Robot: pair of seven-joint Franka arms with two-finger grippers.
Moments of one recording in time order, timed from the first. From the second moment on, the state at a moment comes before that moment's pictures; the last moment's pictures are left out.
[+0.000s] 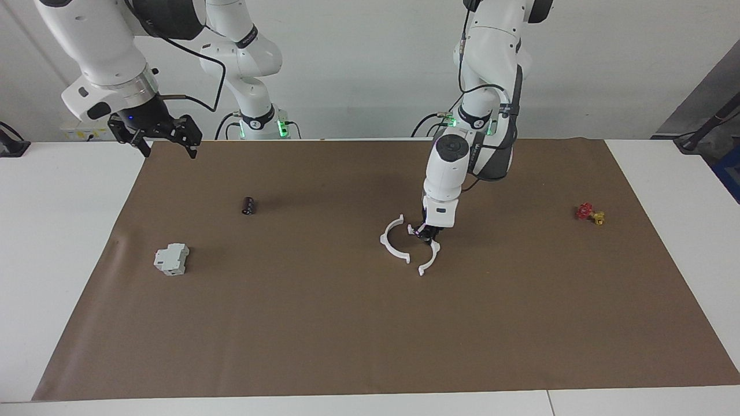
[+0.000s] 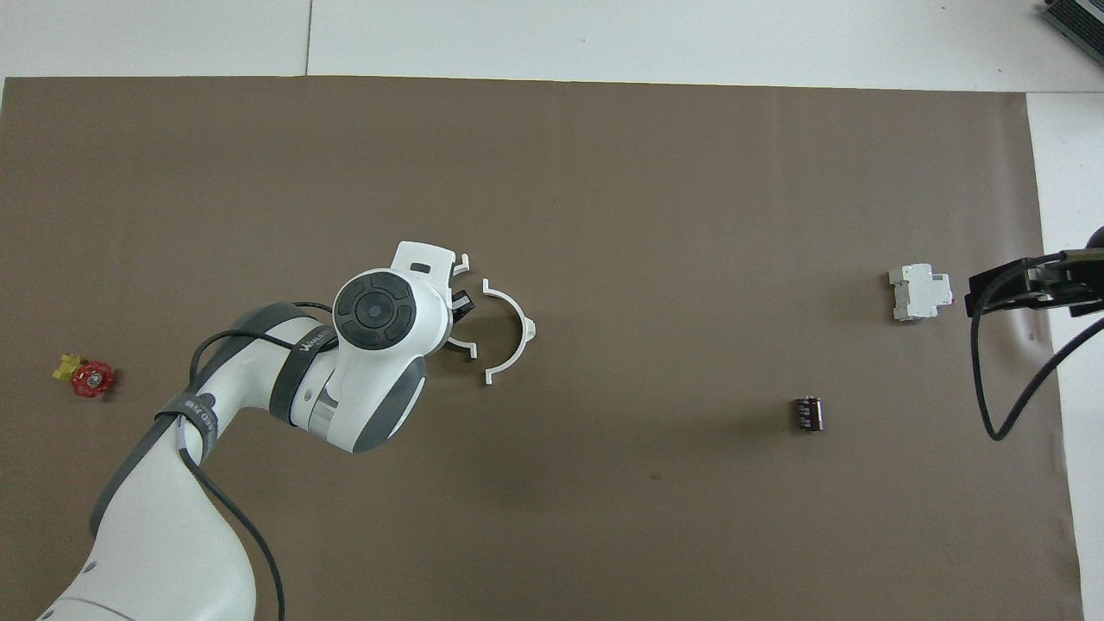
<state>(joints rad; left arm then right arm) -0.56 0.29 0.05 -2.07 0.06 2.45 -1.06 0.05 -0.02 -0.07 -1.59 -0.05 1.50 0.00</state>
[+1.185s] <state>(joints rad) -0.58 0.27 0.05 -2.08 0.06 2.36 -0.93 0.05 -0.02 -0.07 -1.59 -0.05 1.50 0.00</state>
